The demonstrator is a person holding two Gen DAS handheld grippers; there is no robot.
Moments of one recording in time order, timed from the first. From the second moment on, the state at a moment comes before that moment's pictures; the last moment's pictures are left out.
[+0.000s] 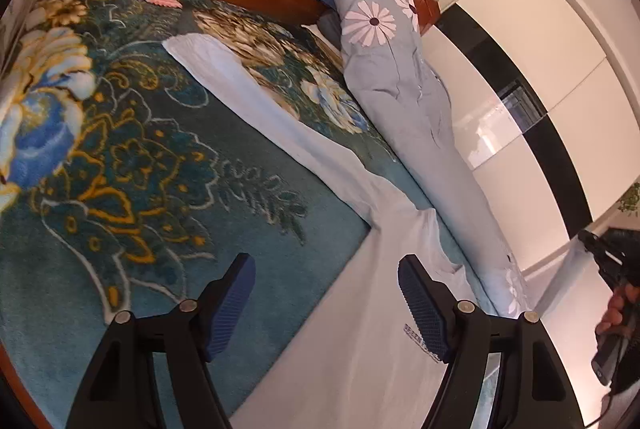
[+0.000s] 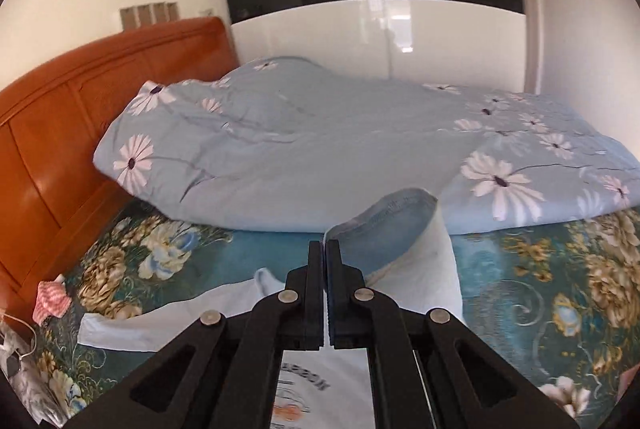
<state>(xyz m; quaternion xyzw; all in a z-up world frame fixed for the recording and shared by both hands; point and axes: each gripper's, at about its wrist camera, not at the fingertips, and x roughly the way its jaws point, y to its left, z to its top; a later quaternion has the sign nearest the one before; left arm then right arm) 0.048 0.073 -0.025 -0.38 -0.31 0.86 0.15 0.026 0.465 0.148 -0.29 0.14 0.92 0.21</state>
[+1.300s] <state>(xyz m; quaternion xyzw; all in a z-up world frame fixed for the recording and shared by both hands) -0.157 -0.039 -0.040 -0.46 -0.30 0.83 -0.09 0.122 0.473 -0.017 -0.41 0.21 0.88 0.10</state>
